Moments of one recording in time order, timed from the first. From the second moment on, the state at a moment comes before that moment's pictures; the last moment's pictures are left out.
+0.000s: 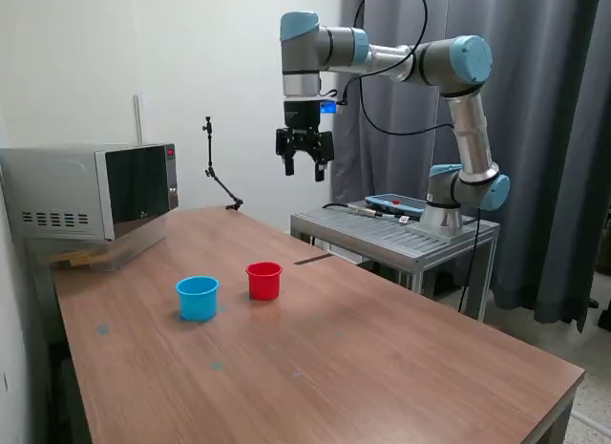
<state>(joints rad) -0.13 -1.06 1.07 -1.50 -1.59 -3.35</state>
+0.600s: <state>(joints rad) -0.13 -1.32 1.26 -1.50 -1.58 -3.35</state>
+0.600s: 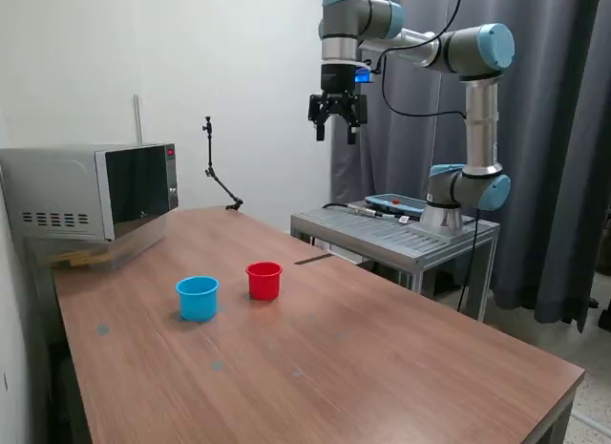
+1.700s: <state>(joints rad) -0.16 -1.66 1.52 -1.42 -1.56 -3.34</state>
